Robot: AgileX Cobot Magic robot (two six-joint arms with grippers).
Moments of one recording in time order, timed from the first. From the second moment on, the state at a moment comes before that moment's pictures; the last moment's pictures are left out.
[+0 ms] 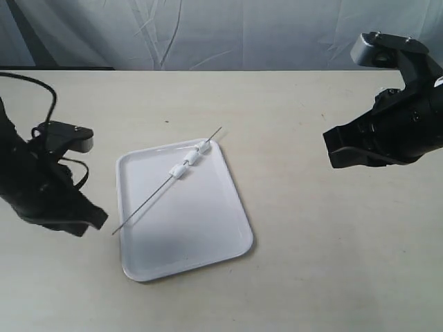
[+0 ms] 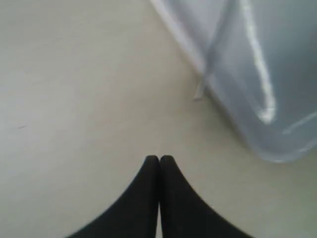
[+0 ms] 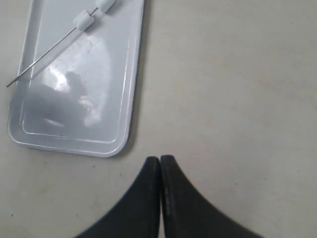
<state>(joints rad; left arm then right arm) -0.28 1.53 -0.76 -0.25 0.75 0.29 0.25 1.30 -0.85 0.56 0.78 -0.43</state>
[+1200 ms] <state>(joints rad) -0.43 1.99 -1.21 -0.19 0.81 0.43 0.25 1.30 -0.85 0.63 0.83 -0.45</state>
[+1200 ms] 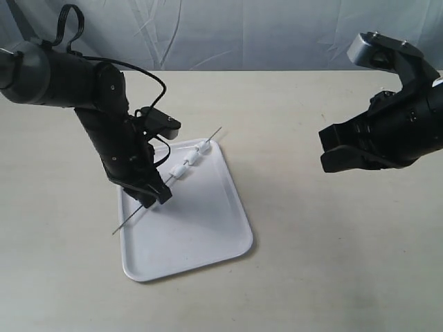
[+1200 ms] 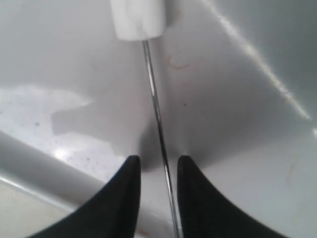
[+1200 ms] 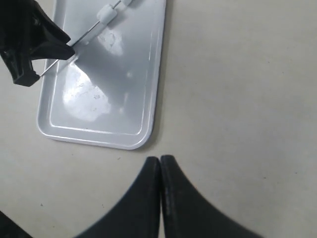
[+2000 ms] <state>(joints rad) -0.43 2.02 -1.22 -0.19 0.79 0.42 0.25 1.30 -0.85 0.64 0.80 -0.45</state>
